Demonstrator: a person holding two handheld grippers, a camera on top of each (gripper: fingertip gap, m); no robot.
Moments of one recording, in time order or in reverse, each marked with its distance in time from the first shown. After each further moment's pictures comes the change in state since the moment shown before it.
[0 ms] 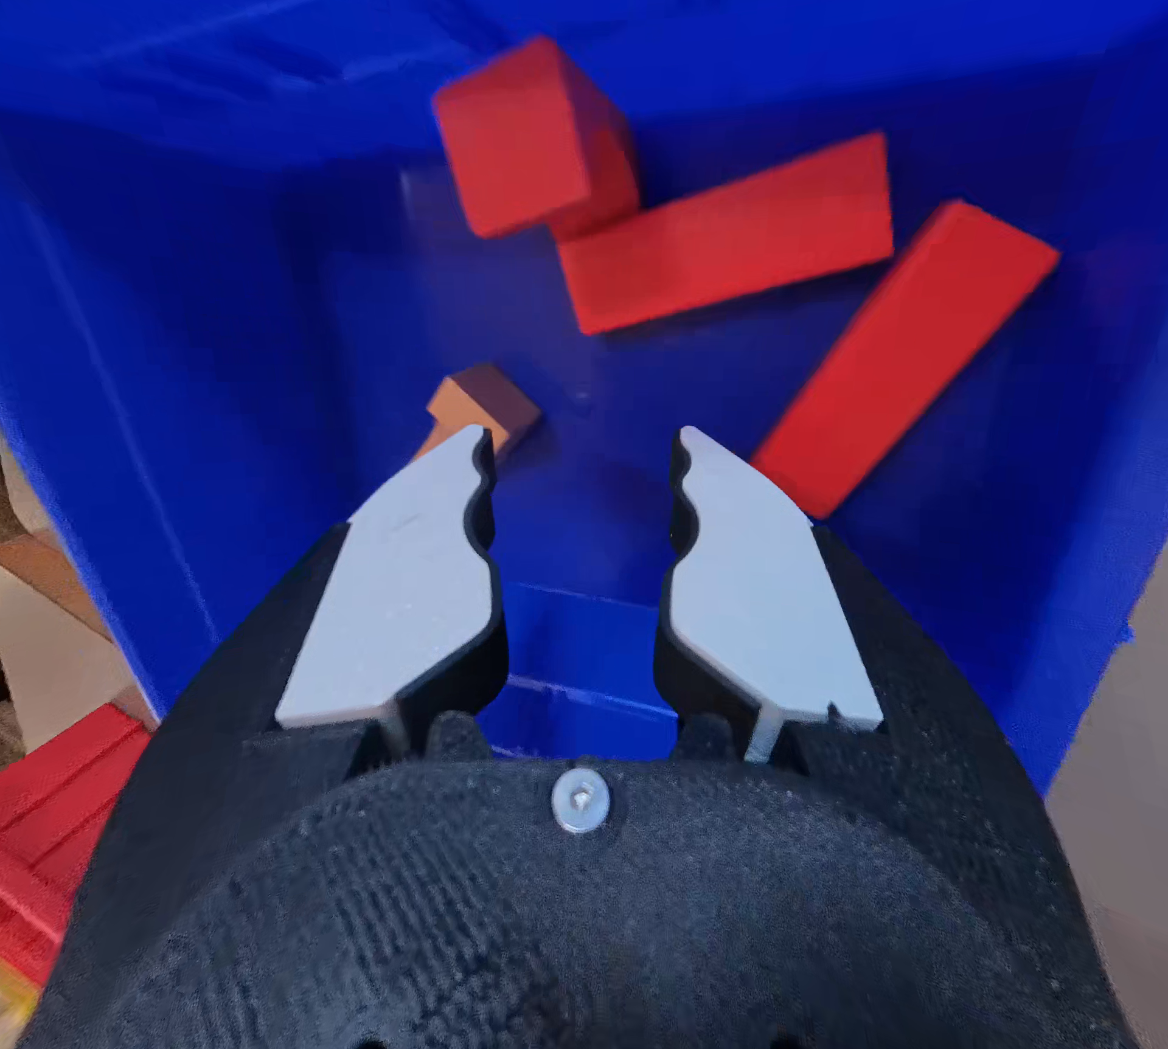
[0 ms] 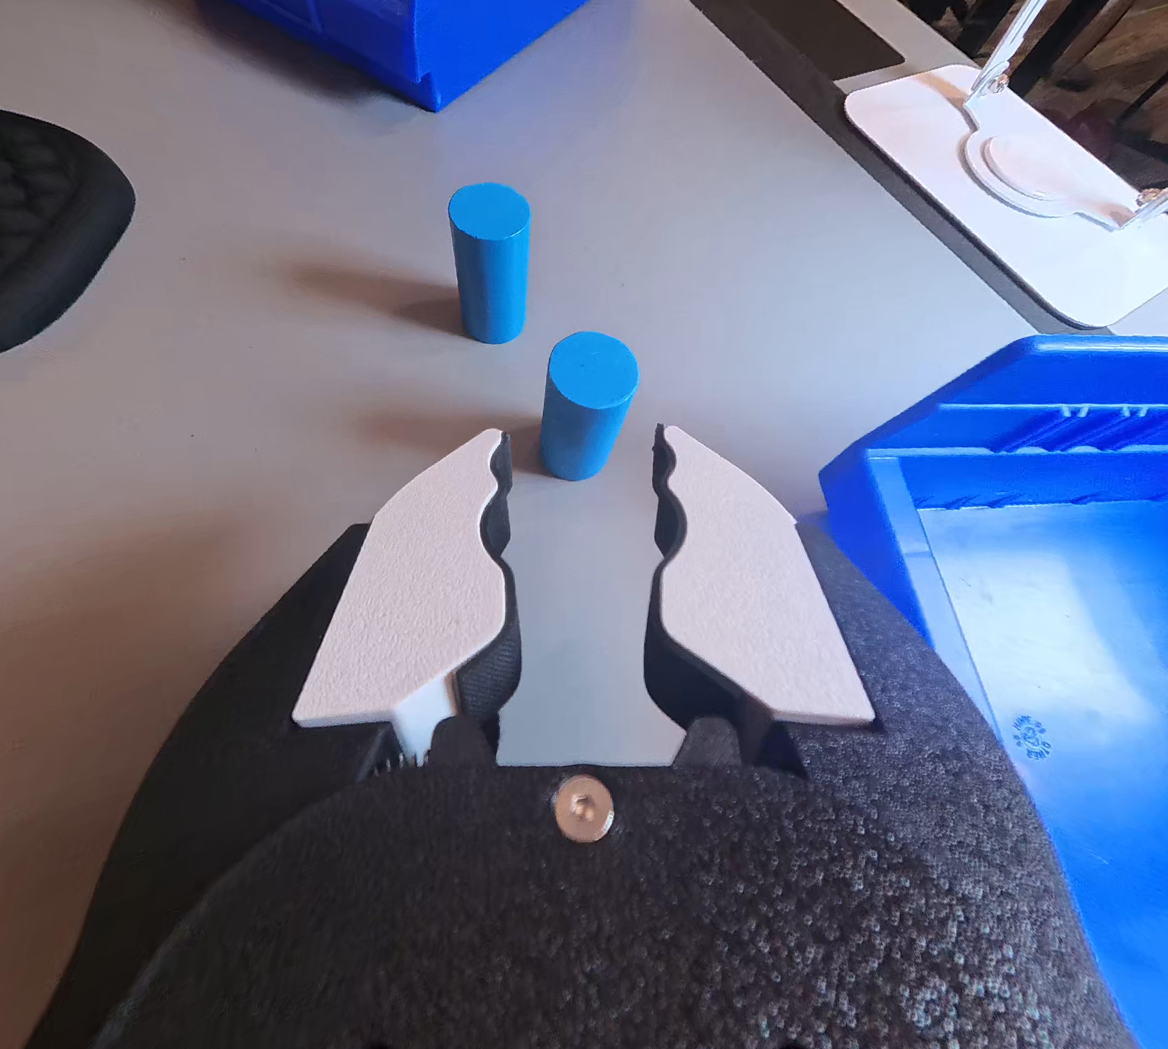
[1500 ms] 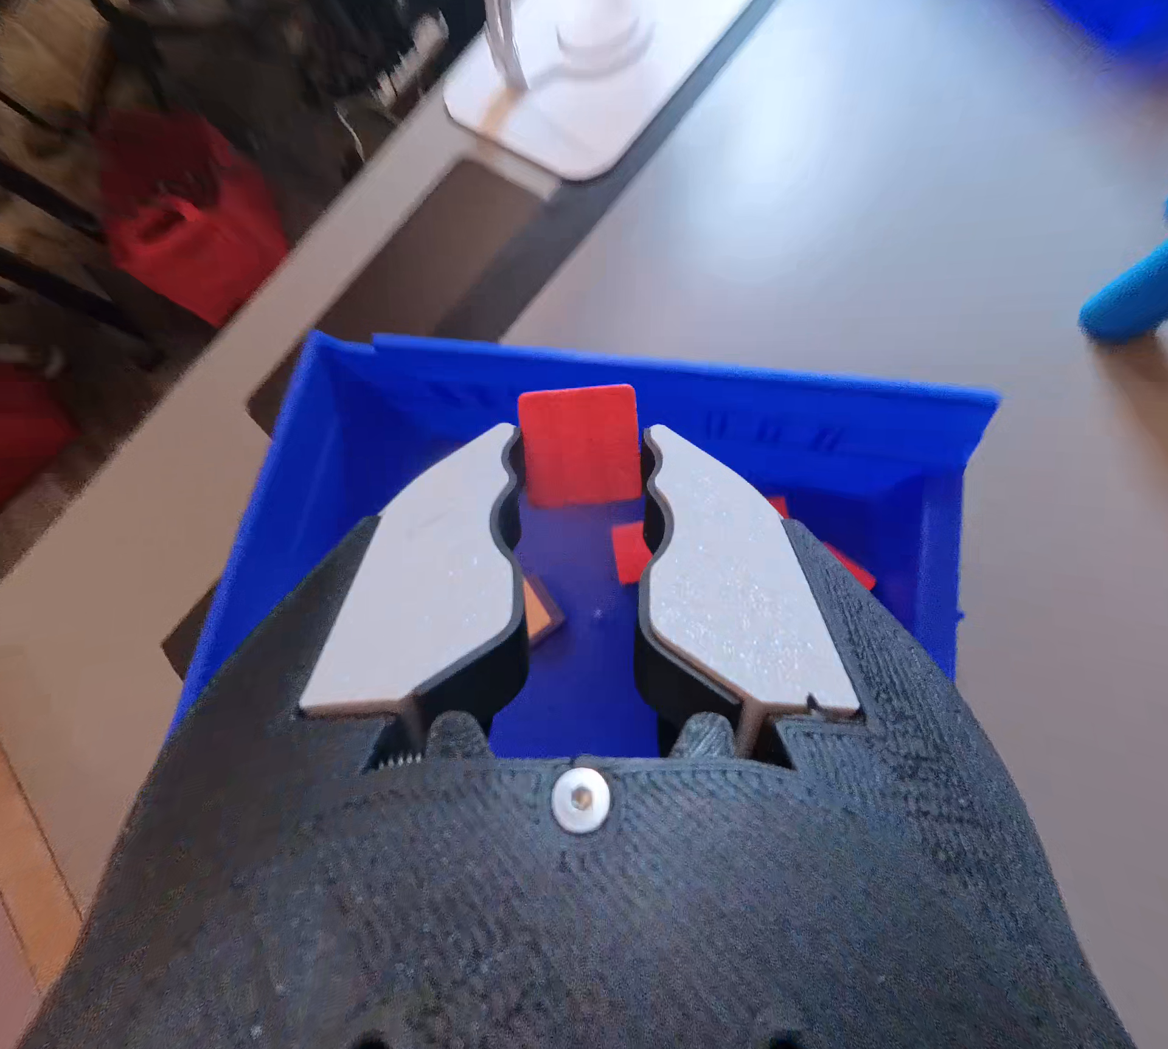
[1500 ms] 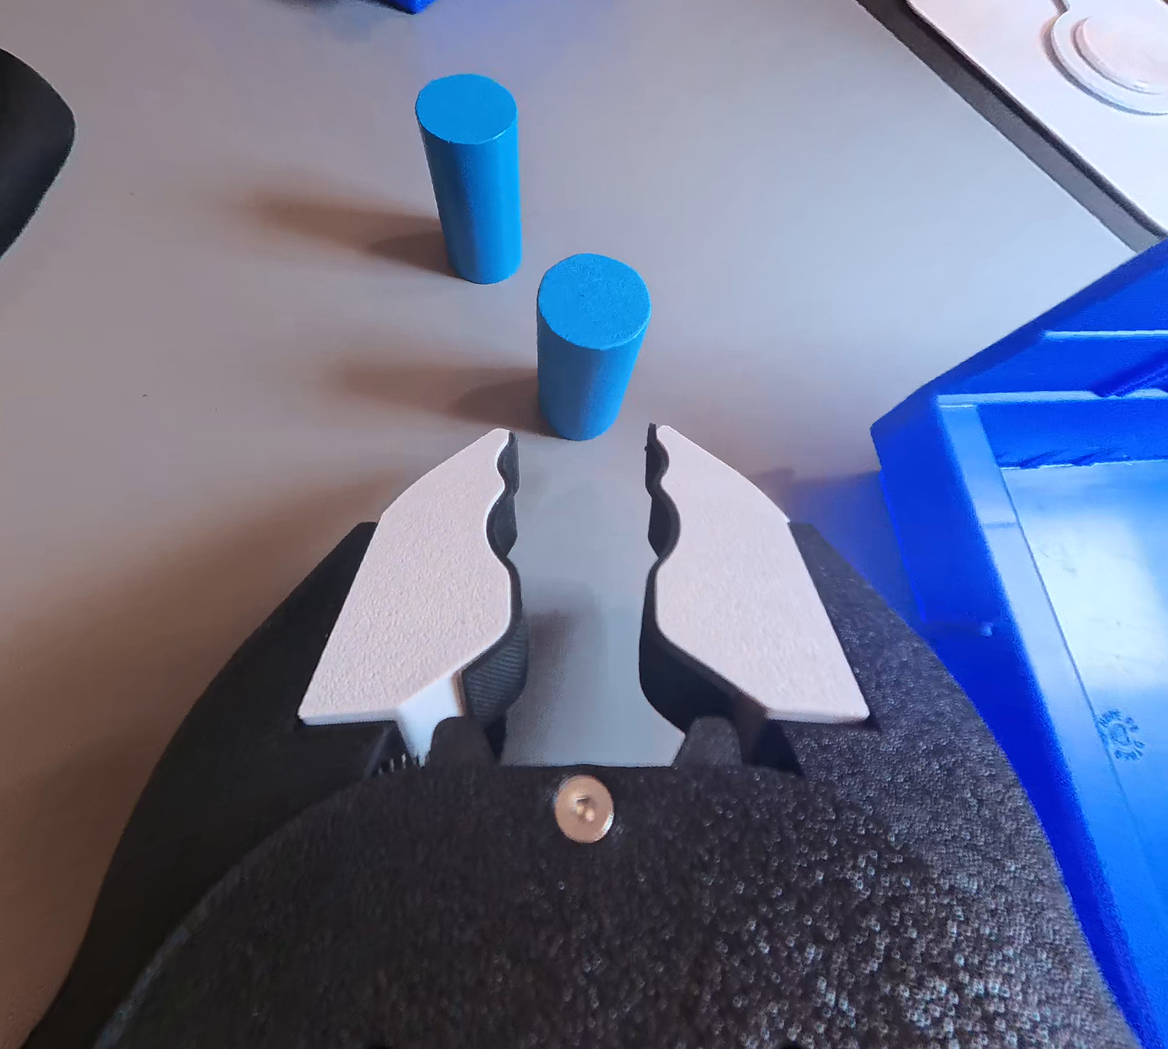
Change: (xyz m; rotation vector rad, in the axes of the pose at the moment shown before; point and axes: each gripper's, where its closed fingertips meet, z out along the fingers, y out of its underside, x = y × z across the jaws) left arm -0.038 -0.073 -0.081 0.607 -0.029 -0.272; right arm -0.002 0.027 0.016 -0.077 -0.029 0.035
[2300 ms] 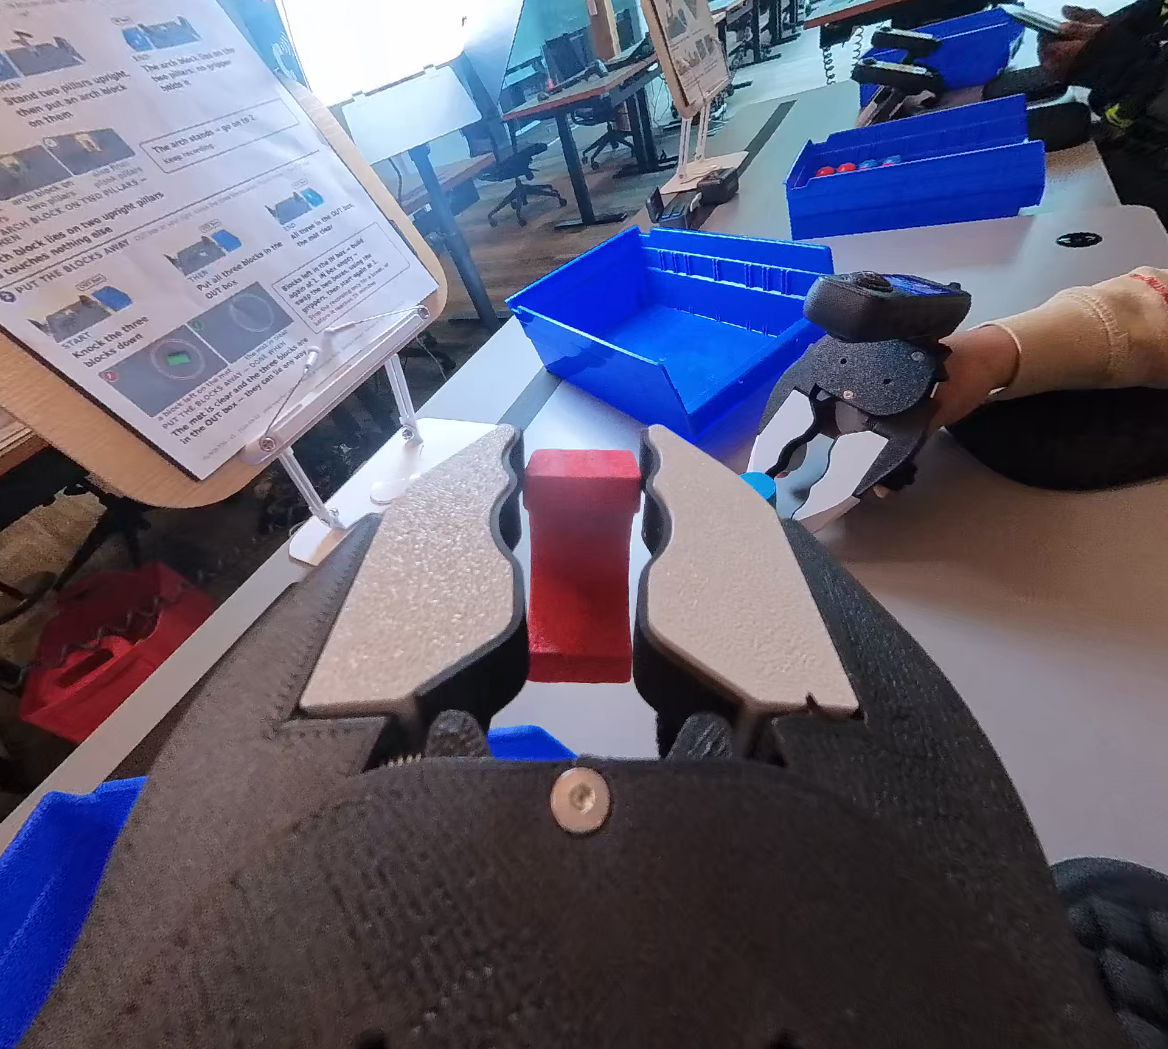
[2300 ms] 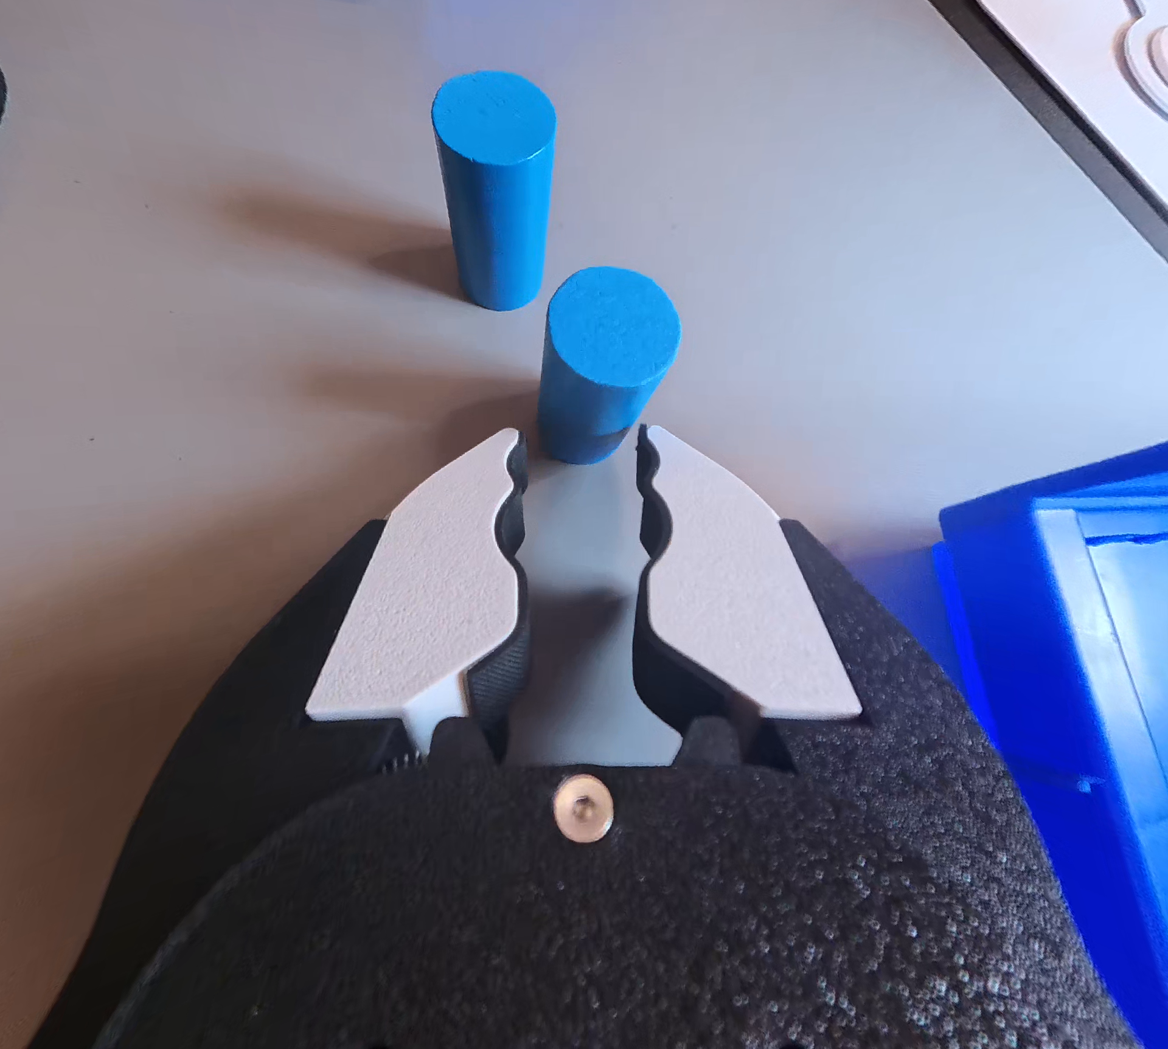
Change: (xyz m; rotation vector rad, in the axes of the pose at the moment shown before) left arm 0.174 -0.119 -0.057 0.621 0.166 0.161; right arm -0.009 -0.005 0.032 -0.053 0.004 -0.050
